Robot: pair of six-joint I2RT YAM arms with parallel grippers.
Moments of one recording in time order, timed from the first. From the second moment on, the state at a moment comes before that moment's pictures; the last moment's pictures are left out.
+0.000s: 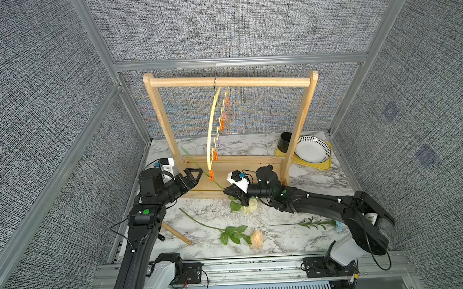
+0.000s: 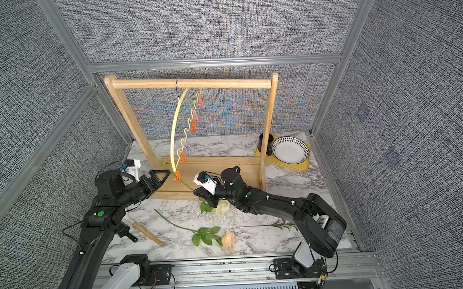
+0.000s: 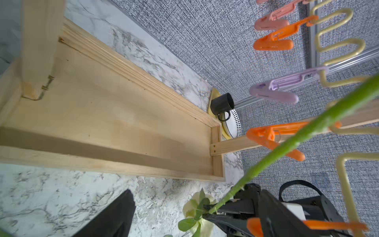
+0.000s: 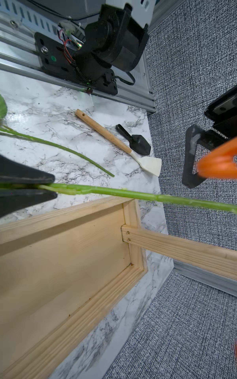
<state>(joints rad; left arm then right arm) -0.07 0.86 0.84 -0.47 0.60 -0.73 0.84 1.60 0.92 0.38 -0.49 -0.10</state>
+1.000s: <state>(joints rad) -0.07 1.00 0.94 -0.48 0.80 -0.52 0.89 1.70 1.08 0.42 -0.54 -0.01</state>
